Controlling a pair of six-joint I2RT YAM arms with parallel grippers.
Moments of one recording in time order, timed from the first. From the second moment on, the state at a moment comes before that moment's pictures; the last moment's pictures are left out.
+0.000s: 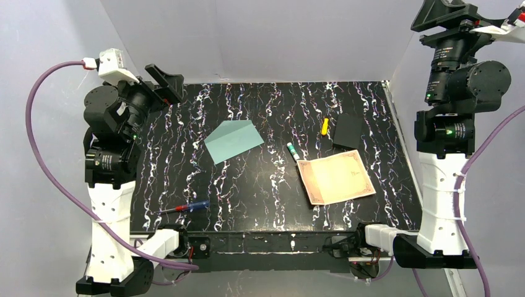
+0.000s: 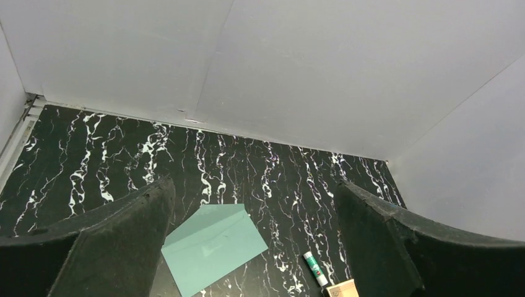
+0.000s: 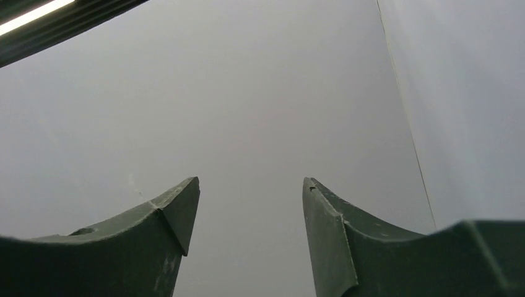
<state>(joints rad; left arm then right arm) -0.07 1.00 1.59 -0.59 0.06 -0.38 0.06 1.18 1.80 0.03 0.18 0.33</state>
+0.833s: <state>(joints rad) -0.14 1.31 1.19 -0.49 0.34 -0.65 0.05 1.30 1.02 -0.55 0.00 0.78</state>
